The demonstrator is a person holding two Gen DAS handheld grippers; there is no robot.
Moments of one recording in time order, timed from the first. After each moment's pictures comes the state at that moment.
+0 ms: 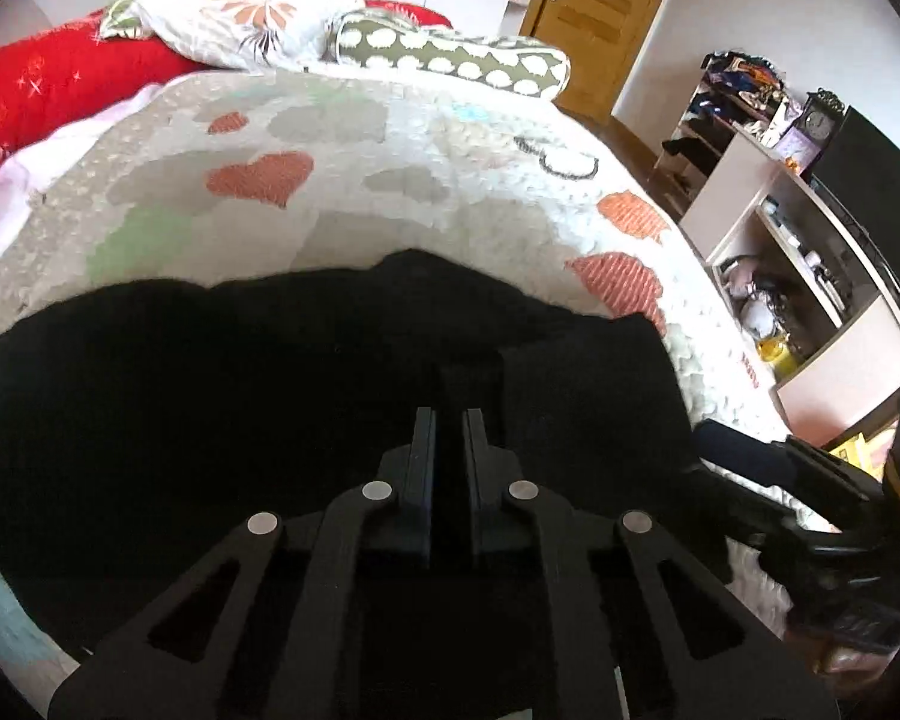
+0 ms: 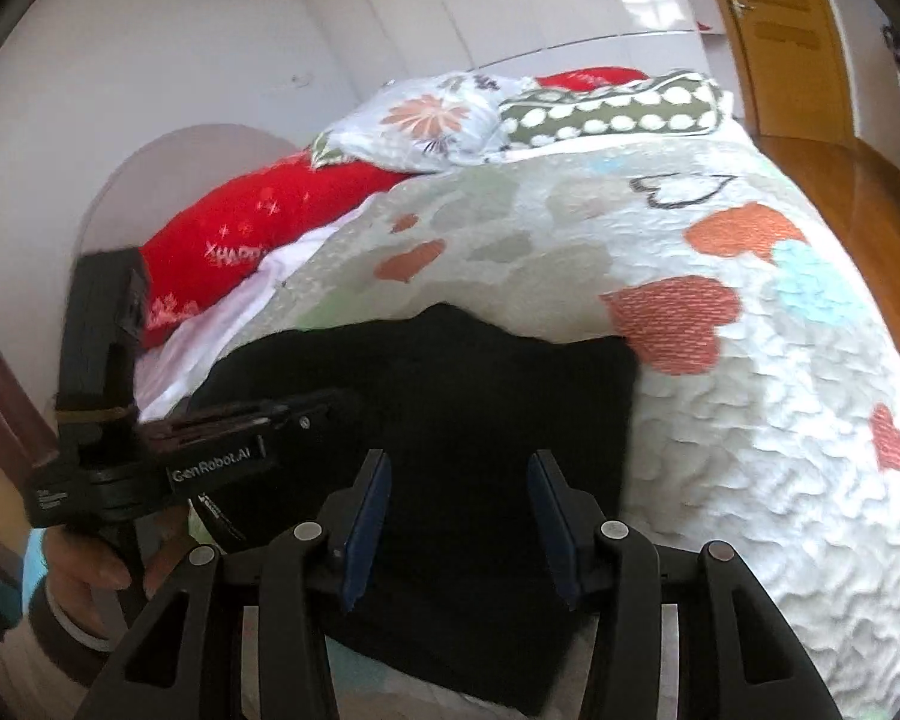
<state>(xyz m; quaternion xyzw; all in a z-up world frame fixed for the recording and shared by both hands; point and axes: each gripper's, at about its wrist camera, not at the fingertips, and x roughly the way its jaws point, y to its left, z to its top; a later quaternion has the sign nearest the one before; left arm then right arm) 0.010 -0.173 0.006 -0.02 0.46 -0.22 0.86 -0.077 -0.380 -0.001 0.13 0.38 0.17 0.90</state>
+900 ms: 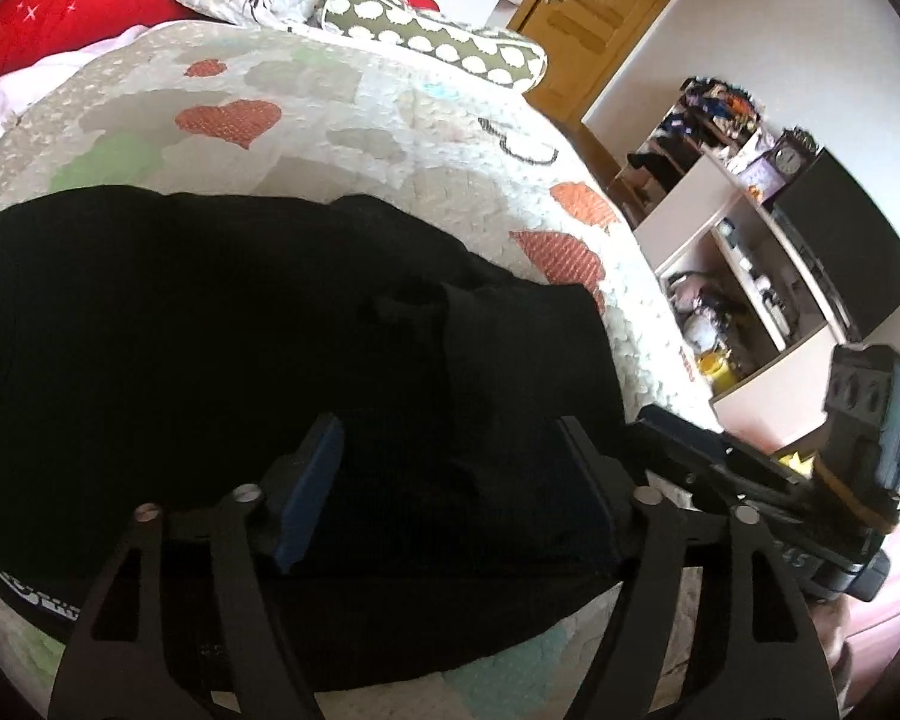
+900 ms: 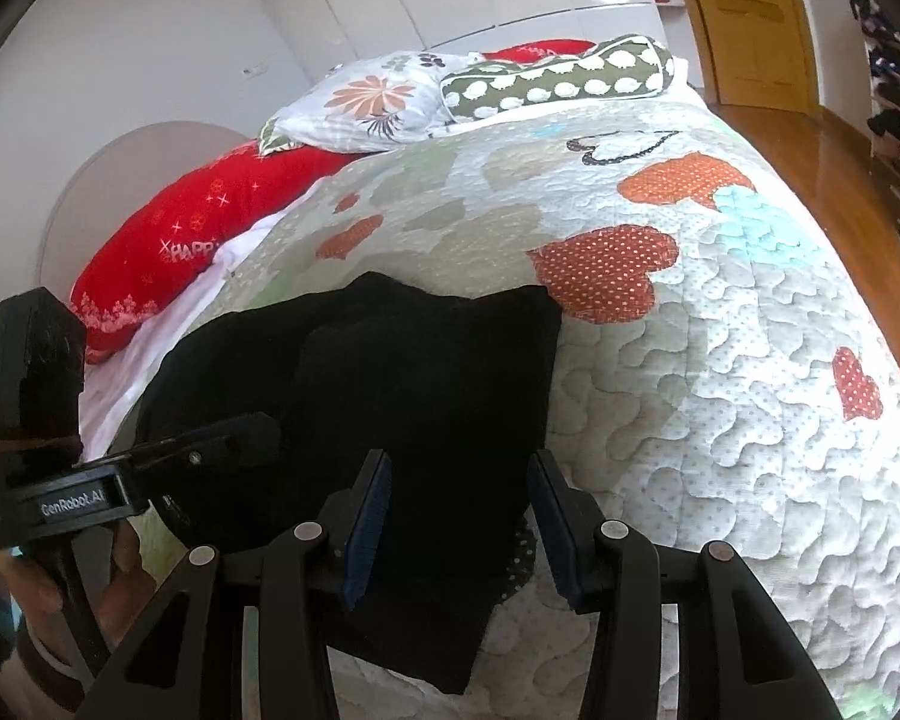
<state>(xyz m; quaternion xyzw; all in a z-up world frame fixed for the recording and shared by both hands) -0.010 -0.176 -0.002 -0.09 0.48 -0.27 0.83 -0.082 -0.409 -0.019 0.14 0.41 0.12 0.89</state>
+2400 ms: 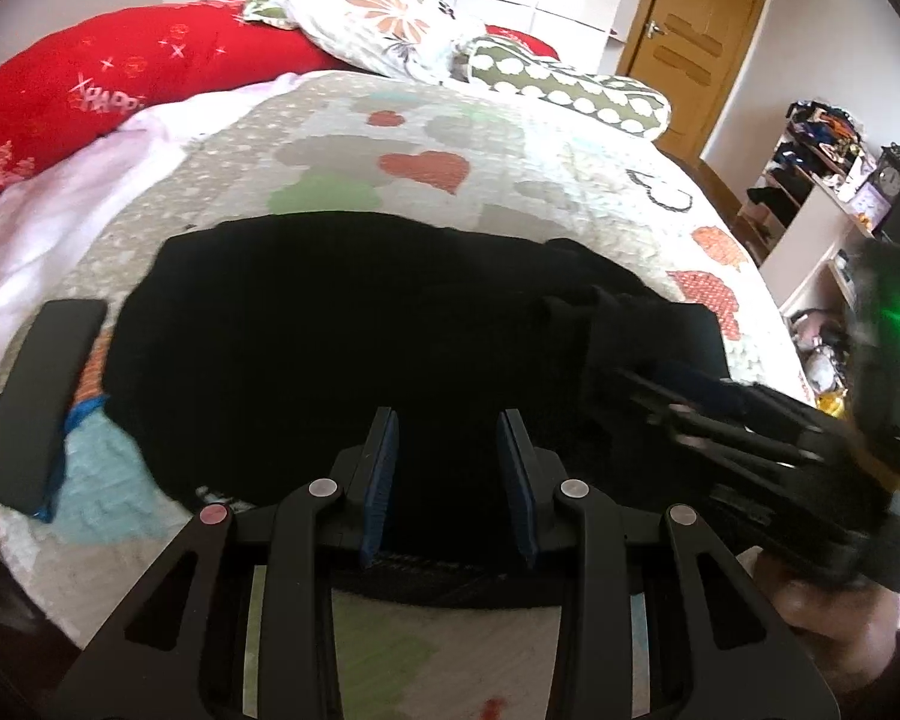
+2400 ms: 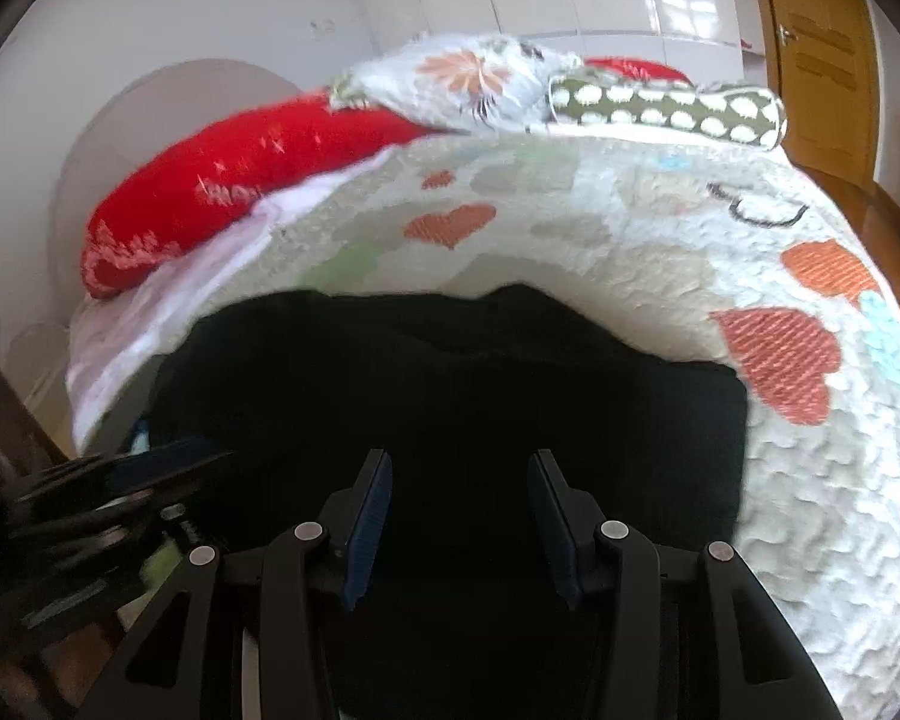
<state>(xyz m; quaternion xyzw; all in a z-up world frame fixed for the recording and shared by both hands) -0.043 -0.100 0.011 -0.04 0.44 -0.10 0.89 -0.034 -0.298 -0.018 0.06 0.41 0.15 0.90</state>
